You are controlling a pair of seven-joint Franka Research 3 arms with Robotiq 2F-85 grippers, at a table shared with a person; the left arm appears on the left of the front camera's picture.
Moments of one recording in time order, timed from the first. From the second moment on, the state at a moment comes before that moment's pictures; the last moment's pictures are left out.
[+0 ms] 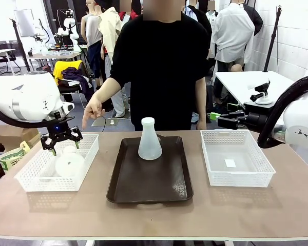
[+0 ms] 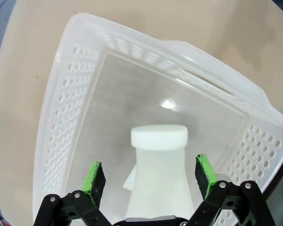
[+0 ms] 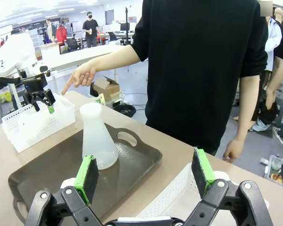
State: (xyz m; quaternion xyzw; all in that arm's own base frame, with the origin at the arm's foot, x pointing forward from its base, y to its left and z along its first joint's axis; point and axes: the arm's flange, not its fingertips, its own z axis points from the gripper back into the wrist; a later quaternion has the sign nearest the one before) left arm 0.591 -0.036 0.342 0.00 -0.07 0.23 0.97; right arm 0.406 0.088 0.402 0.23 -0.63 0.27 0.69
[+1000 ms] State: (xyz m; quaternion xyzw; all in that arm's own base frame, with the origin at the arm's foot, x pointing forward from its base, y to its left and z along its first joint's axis) left arm 0.596 -0.045 0.322 0.00 -0.06 0.24 0.97; right arm 0.406 0.088 0.402 0.23 -0.63 0.27 0.69
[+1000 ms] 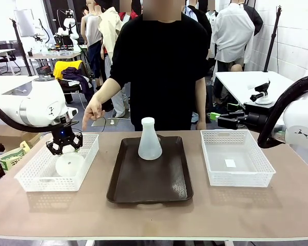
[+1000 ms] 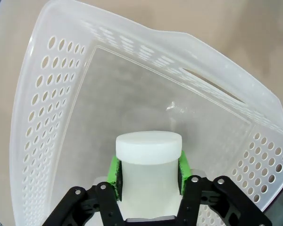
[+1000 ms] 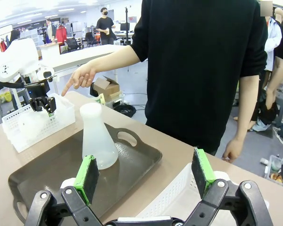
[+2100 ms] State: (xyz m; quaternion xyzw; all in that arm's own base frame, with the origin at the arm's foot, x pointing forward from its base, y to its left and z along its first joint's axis) left arm 0.595 -0.045 0.322 -0.01 -0.04 0.24 0.97; right arm 0.406 0.088 0.402 0.23 -0.63 0.27 0.69
